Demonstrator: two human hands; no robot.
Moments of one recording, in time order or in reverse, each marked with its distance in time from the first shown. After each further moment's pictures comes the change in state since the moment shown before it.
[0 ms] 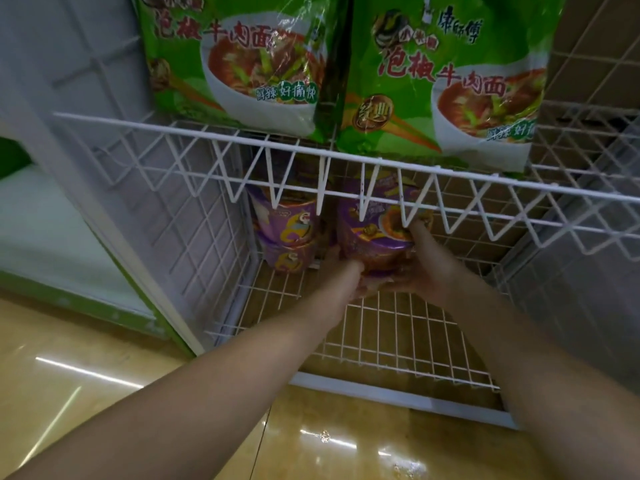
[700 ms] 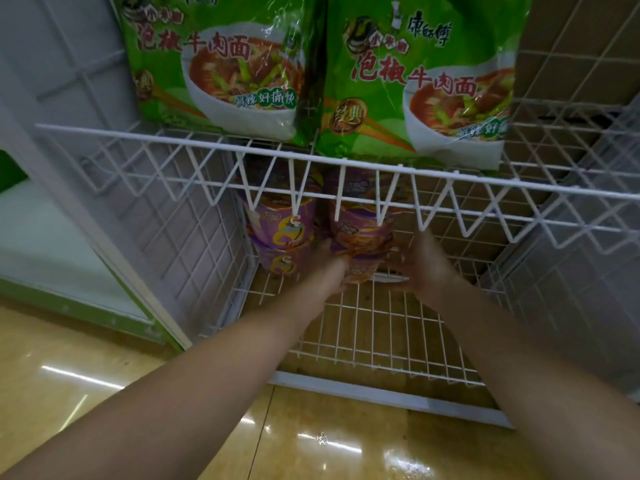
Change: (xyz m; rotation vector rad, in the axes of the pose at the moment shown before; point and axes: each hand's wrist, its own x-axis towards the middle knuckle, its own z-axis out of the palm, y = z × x) left_hand 0.004 0.009 -0.002 0.214 0.002 0.050; right_hand 0.005 0.008 -0.012 -0.020 0.092 -0.038
